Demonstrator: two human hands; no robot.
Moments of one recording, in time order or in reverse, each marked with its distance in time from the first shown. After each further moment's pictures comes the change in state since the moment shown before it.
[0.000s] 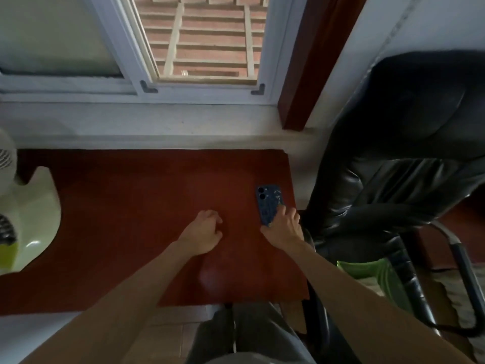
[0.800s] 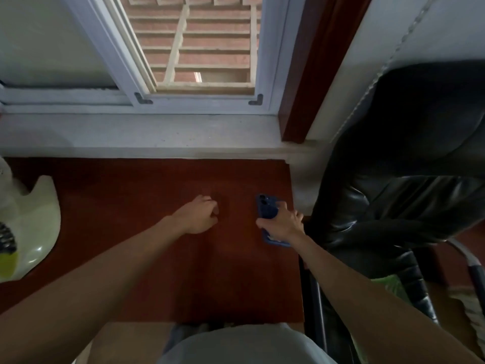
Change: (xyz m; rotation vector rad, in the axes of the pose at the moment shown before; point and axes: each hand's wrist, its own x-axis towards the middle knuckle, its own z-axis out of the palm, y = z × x) left_hand 0.058 0.019 -0.067 0.229 -0.092 0.026; right_hand 0.068 0.008 -0.029 0.103 -0.134 0.022
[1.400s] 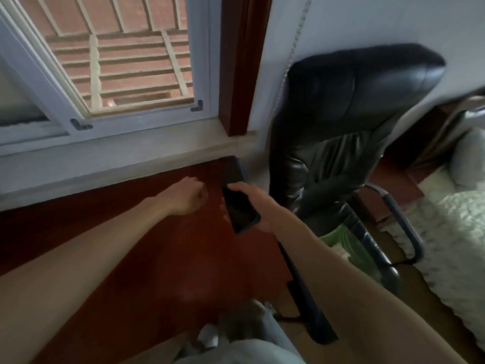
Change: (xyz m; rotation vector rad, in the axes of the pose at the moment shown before) left_hand -0.009 0.029 -0.054 0.105 0.109 0.417; right_hand -0.109 -0.042 -0.023 1.367 -0.187 -0.009
